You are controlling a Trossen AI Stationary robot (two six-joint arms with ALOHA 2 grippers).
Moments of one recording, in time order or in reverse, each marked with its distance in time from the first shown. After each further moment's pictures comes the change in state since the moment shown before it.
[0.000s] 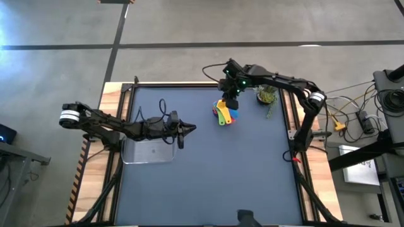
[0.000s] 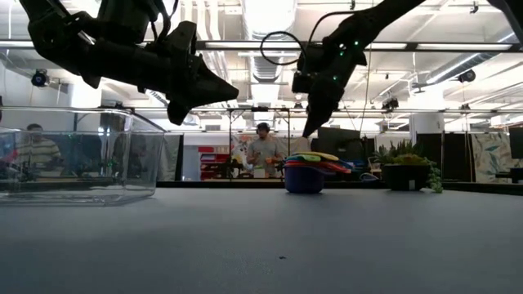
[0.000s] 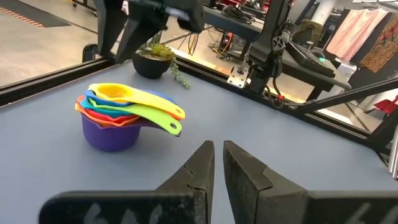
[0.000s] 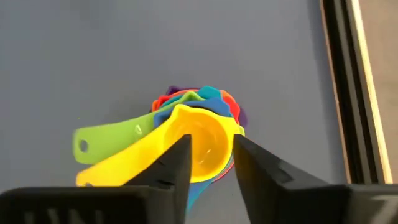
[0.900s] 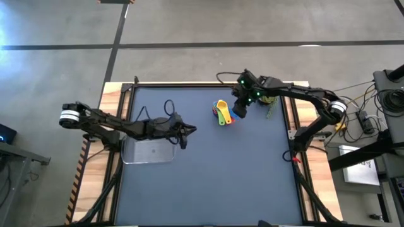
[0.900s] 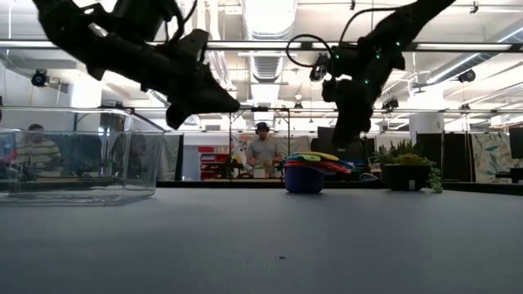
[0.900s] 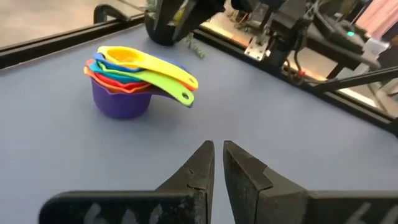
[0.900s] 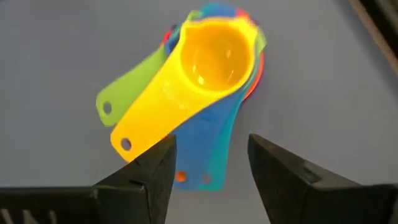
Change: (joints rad) left arm -0.009 0.002 0.080 -0.235 -0.028 -0.075; right arm -0.008 -0.263 -0.403 0.184 0.024 0.342
